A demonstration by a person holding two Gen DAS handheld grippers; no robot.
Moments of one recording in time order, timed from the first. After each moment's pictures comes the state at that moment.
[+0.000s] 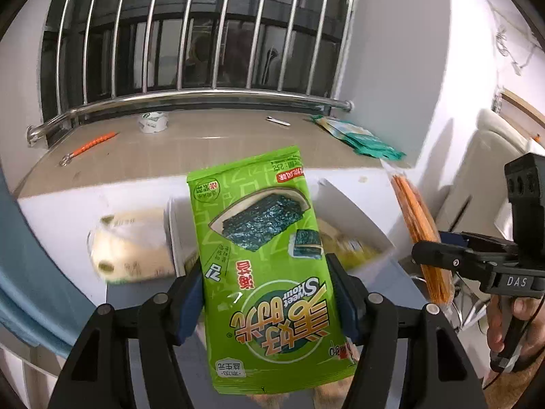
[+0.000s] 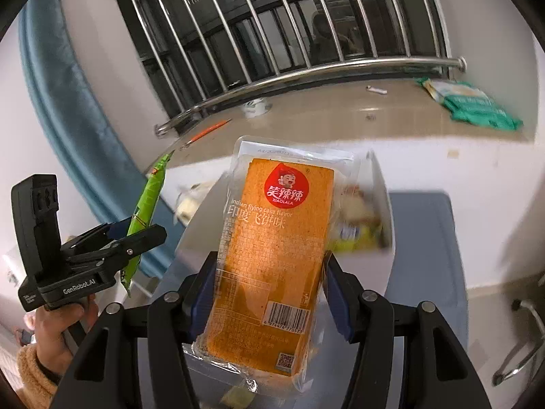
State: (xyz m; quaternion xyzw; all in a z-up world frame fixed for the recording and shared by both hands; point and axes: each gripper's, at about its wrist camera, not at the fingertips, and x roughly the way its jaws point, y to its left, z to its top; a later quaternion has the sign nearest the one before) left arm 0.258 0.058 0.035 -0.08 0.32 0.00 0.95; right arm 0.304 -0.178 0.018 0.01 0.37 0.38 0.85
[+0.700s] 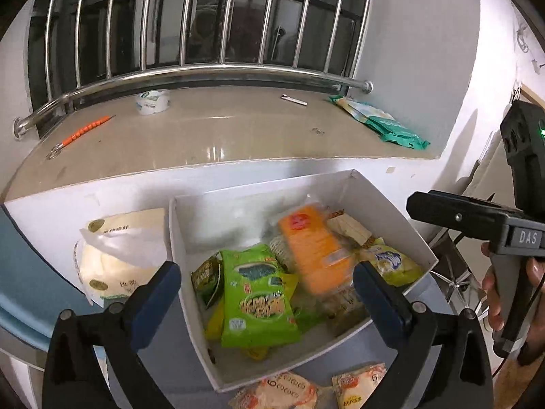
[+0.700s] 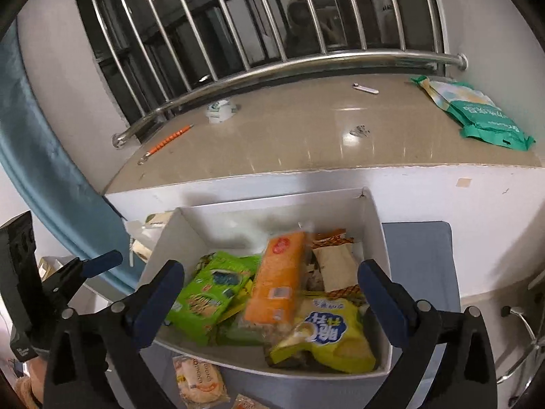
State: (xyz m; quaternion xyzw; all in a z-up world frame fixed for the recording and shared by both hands) left arm 0.313 0.082 0.004 -0.08 0.36 0.01 0.93; right arm 0.390 -0.129 0.015 0.01 0.39 0.34 0.85
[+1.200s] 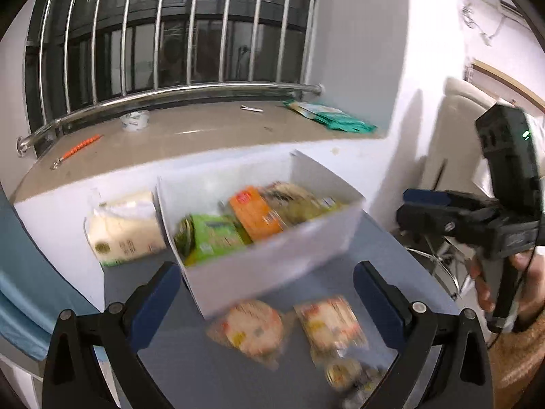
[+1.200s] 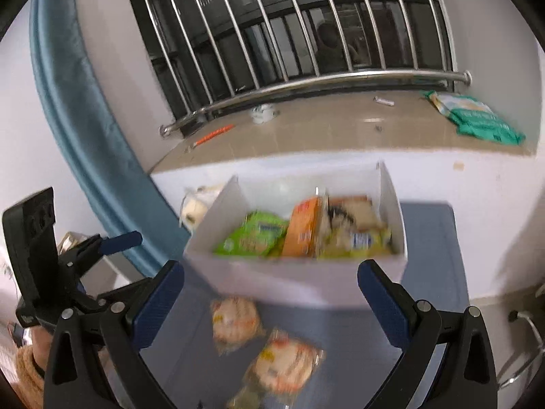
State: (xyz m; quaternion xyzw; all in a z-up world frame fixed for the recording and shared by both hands) left arm 0.179 0.036 0.009 -0.04 0.32 -0.05 0.95; right arm 0.261 -0.181 0.012 0.00 0.35 0.39 0.85
